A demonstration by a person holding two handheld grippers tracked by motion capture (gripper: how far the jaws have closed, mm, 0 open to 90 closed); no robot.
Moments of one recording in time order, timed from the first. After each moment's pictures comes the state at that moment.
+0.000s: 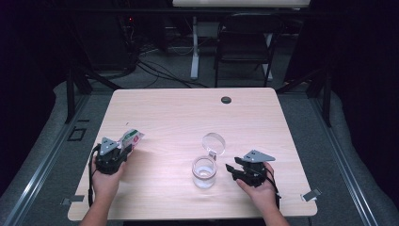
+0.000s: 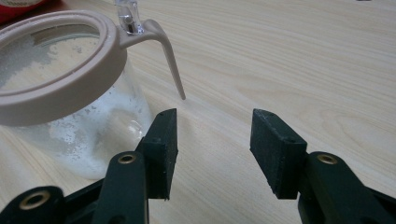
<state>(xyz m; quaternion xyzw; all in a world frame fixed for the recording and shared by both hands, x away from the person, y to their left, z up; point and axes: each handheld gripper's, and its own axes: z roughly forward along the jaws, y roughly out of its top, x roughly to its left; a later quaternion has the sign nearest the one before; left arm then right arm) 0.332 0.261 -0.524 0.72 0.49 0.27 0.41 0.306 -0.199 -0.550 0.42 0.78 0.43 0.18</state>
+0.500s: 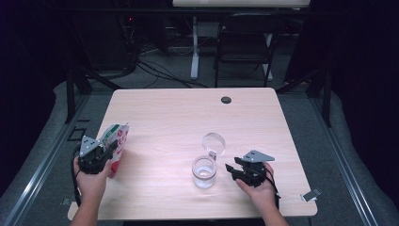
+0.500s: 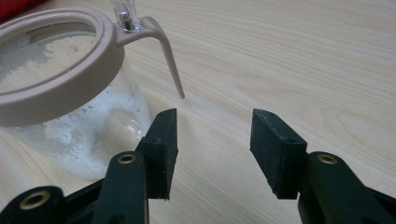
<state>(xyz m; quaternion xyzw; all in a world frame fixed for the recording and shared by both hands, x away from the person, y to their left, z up) 0.321 0.292 -0.504 0.69 0.50 0.30 0.43 0.307 -0.198 -0.551 0.42 0.78 0.43 0.18</state>
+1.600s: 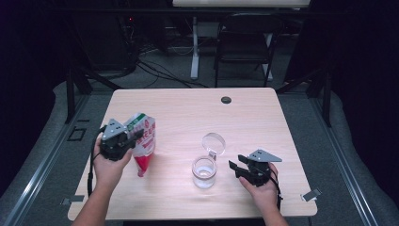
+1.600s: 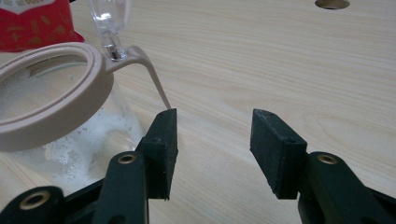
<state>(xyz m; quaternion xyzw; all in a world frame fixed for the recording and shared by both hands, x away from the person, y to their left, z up) 0.335 0.209 -0.446 0.76 0.39 0.24 0.45 0.305 -0.208 -0.547 0.45 0.74 0.46 0.19</state>
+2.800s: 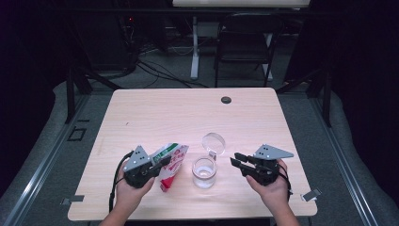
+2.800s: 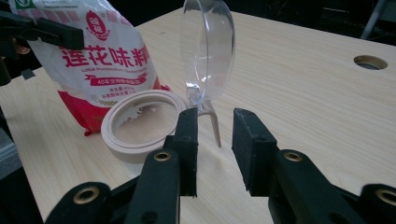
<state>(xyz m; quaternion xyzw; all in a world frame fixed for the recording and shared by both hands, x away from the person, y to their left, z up) 0.288 0.166 -0.494 0.79 0.30 0.17 0.51 0.286 -0.212 -0.485 0.36 0.77 0.50 0.17</state>
